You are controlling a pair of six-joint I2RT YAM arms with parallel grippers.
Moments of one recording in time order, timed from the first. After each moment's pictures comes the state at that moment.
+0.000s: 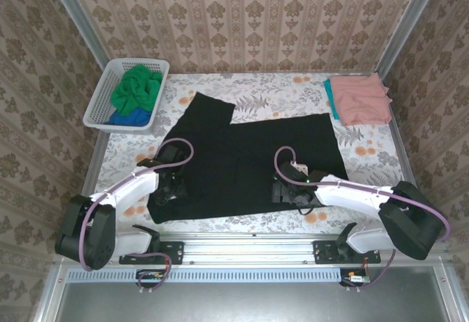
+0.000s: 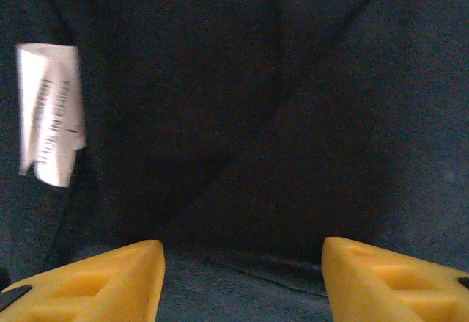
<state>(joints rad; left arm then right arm) -0.41 1.26 0.60 -0.80 -0.10 -0.63 0.78 1.31 0.59 -0.58 0.22 0.90</state>
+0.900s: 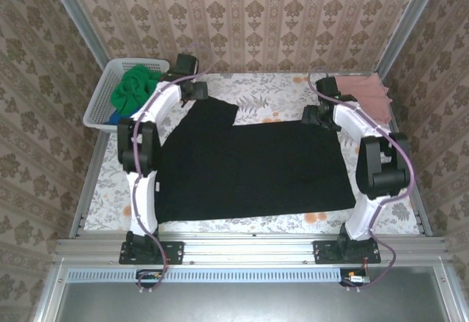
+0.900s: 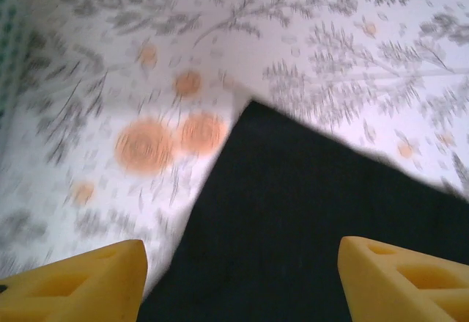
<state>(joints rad) -0.29 2.26 2.02 -0.68 -0.09 -0.22 0.06 1.86 1.41 -0.66 0.15 0.34</state>
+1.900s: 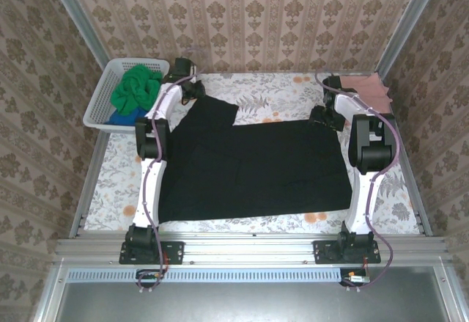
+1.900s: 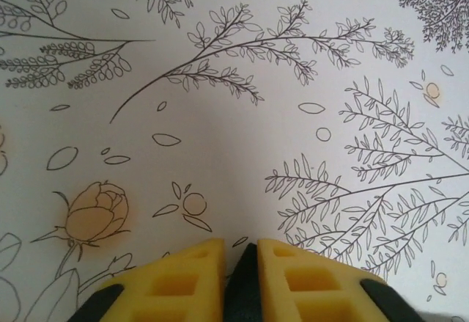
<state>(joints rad) -0.20 2.73 2.53 -0.72 0.22 -0.27 -0.04 2.16 1.62 -0.74 0.09 0.34</state>
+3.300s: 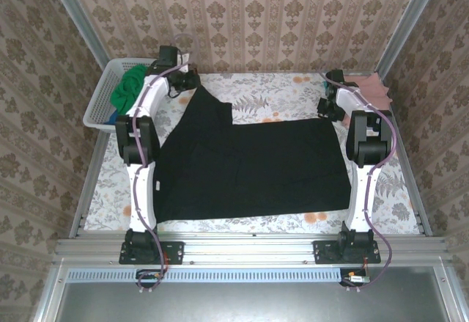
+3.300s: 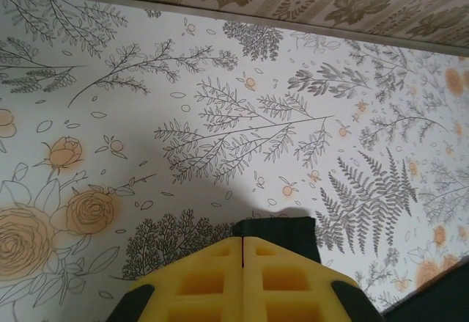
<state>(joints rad) -0.16 2.37 2.21 -0.69 0.42 -0.25 -0.06 2.28 1.81 -0.77 0.10 0.34</state>
